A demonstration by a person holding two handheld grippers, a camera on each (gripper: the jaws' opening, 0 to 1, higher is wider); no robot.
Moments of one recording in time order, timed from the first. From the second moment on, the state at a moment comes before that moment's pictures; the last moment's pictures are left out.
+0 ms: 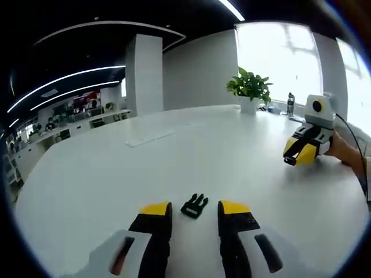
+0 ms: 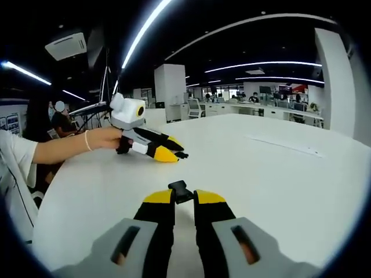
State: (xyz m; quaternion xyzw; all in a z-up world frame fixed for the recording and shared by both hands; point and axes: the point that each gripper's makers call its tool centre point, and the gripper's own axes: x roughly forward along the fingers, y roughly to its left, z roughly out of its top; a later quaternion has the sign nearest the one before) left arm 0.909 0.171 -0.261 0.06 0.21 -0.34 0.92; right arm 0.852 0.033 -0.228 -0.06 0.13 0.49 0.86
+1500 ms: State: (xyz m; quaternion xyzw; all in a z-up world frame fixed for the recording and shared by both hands) left arm 0.874 0.150 -0.241 0.05 0.20 -0.40 0.89; right arm 0.847 0.039 -0.229 -0.08 0.13 0.50 0.85
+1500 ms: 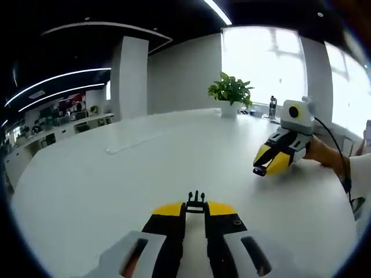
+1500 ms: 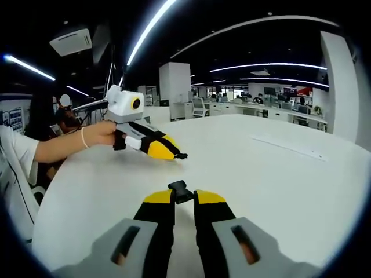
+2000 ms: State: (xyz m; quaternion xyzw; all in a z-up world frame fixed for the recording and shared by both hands) left arm 0.844 0.155 -0.238 0.04 0.20 -0.41 0.89; right arm 0.845 0.040 -0.231 -0.08 0.13 0.50 0.85
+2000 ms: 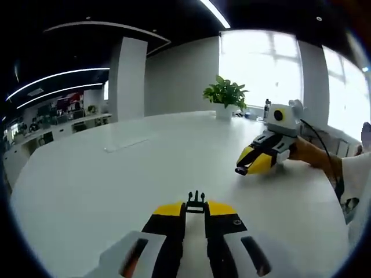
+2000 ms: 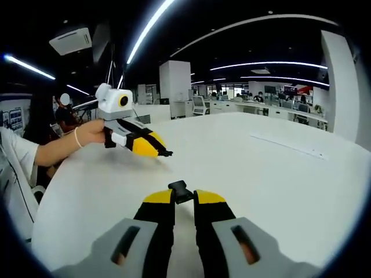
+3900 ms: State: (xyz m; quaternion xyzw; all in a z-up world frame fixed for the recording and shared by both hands) left arm 0.722 0.145 -0.232 0.07 0.17 -0.48 0.86; right arm 0.741 0.048 -0.221 -0.11 0.12 0.56 0.81
